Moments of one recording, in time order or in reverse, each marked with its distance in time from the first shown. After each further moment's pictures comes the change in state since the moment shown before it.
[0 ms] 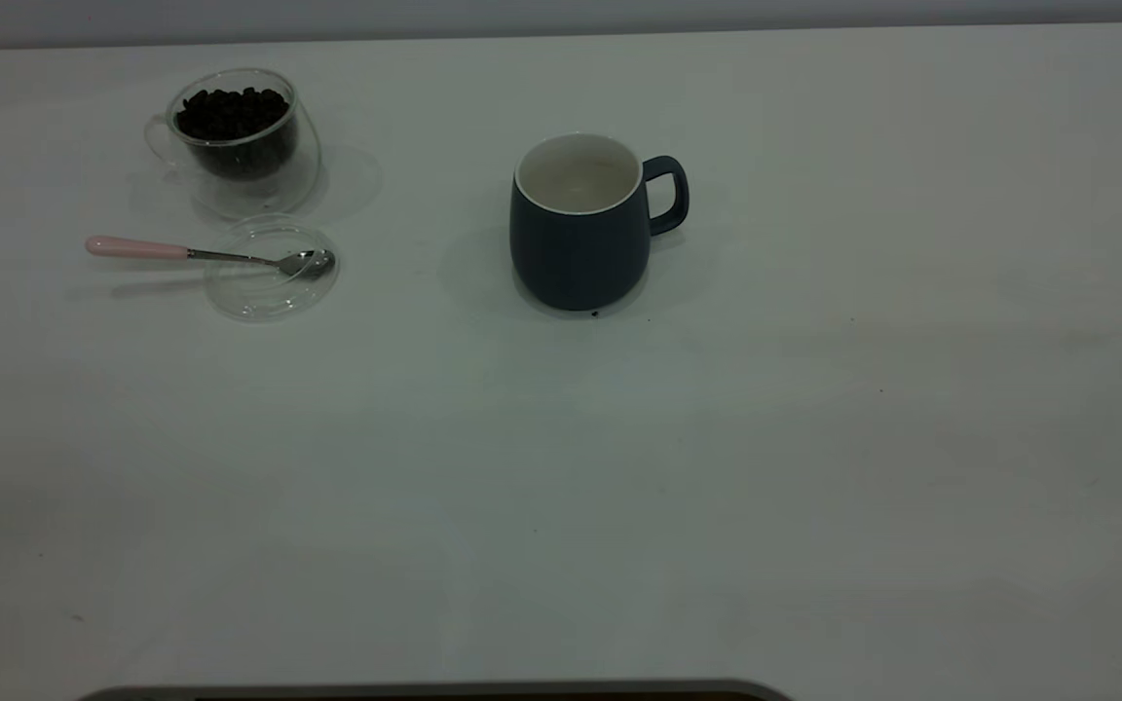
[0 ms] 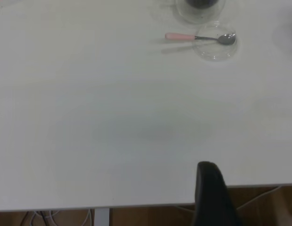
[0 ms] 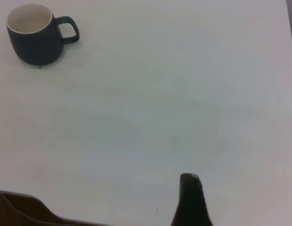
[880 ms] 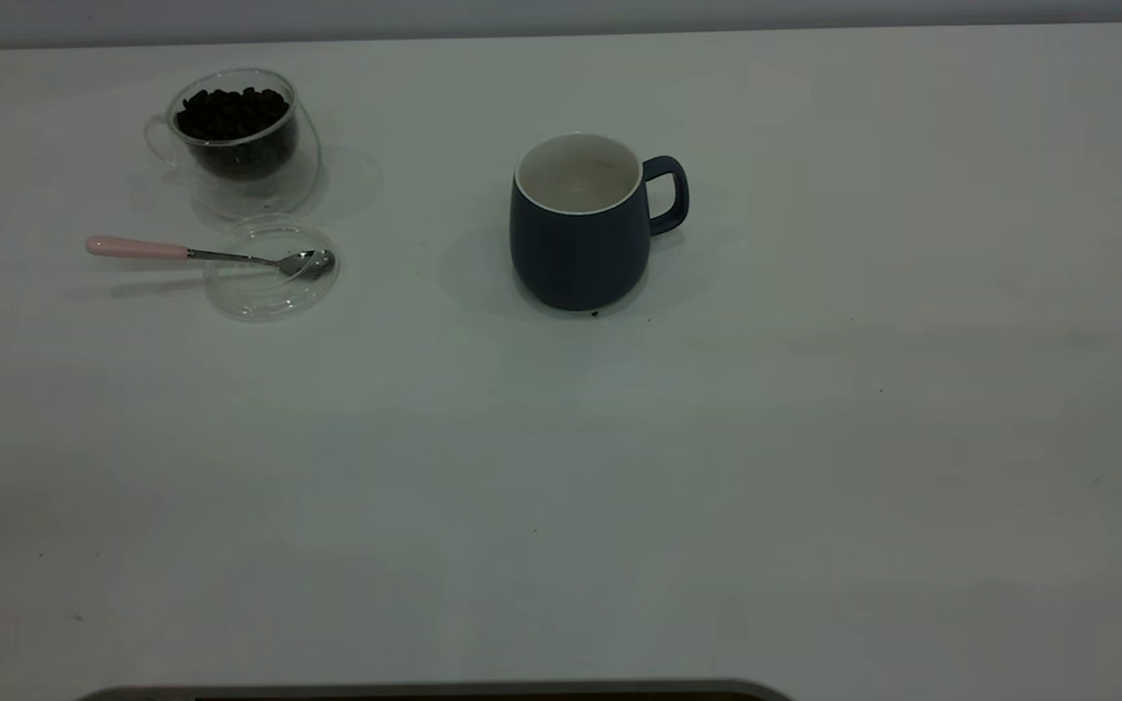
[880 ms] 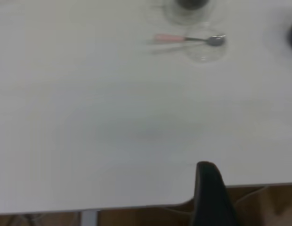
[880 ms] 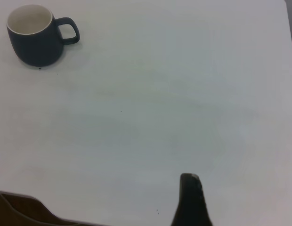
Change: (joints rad) left arm 0.000 0.000 0.000 -0.050 0.000 -0.010; right arm 0.000 -0.004 0.000 0.000 0.001 0.000
